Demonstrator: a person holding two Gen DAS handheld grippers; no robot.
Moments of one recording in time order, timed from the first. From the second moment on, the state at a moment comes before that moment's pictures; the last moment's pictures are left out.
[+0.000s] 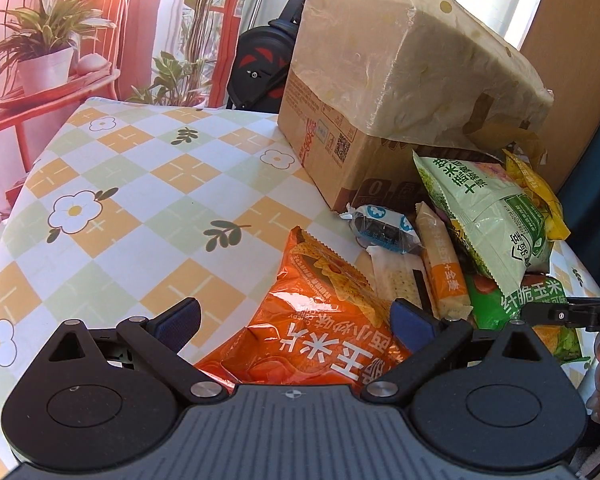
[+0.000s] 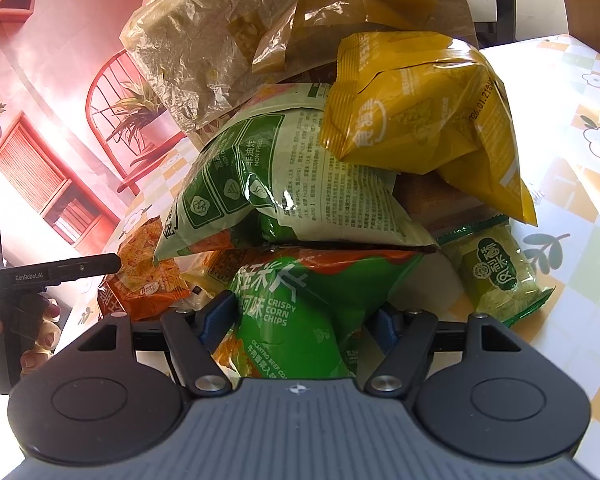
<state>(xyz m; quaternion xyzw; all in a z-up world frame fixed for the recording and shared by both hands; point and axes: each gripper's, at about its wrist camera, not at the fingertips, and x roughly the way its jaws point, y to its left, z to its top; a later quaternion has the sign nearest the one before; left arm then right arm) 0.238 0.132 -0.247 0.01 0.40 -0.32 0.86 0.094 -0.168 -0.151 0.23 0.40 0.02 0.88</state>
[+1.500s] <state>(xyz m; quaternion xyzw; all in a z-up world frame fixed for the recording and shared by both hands) 0.183 0.118 -0.253 0.00 0.38 -0.29 0.88 0.093 -0.165 -0.147 0.21 0.42 0.04 0.88</state>
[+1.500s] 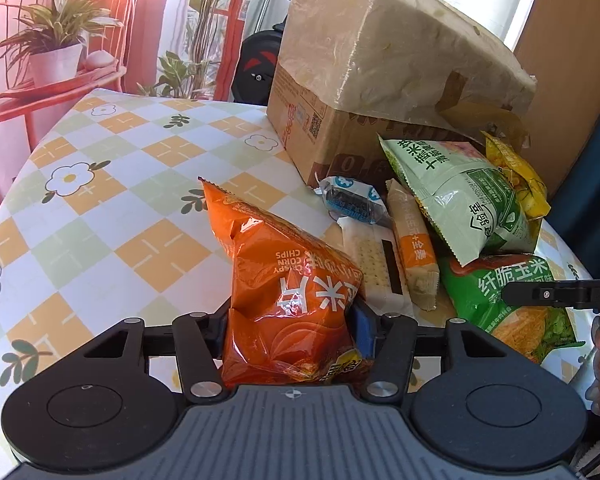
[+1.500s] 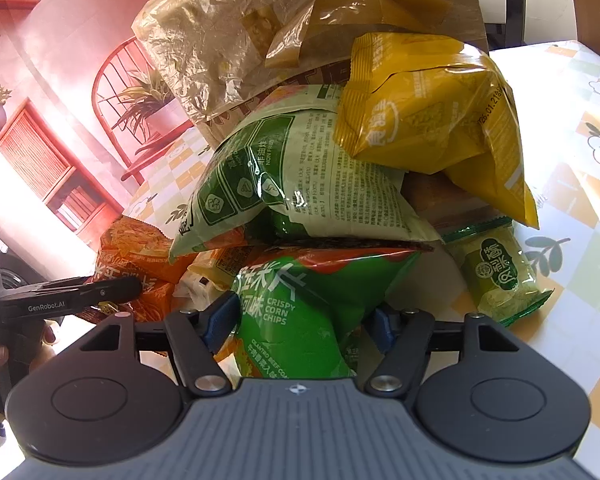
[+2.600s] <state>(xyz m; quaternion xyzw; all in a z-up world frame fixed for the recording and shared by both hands) 0.086 0.032 -0.077 0.01 0.20 -0.20 0.96 0.044 -0.201 -0.021 0.18 0.24 0.07 0.95</state>
